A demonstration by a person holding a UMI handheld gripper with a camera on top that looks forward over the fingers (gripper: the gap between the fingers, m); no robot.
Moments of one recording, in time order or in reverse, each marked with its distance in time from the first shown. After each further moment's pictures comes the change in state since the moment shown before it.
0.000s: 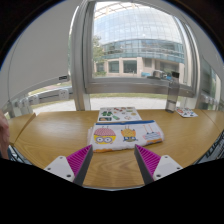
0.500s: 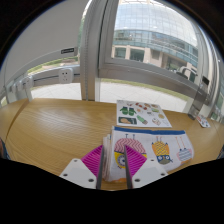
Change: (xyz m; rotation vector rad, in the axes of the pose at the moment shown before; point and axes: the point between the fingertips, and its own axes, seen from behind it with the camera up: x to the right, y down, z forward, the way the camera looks) arm -0.077 0.000 0.132 -0.169 0.013 -0.126
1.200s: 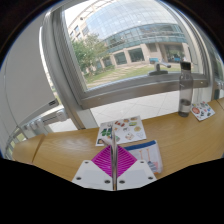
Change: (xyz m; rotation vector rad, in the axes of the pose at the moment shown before) arm 0.125 -0.068 -0.066 0.092 -0.244 0.295
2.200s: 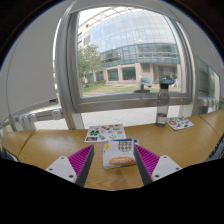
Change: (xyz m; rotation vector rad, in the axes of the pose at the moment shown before) arm 0.027 0.014 -0.090 0.179 0.171 -0.135
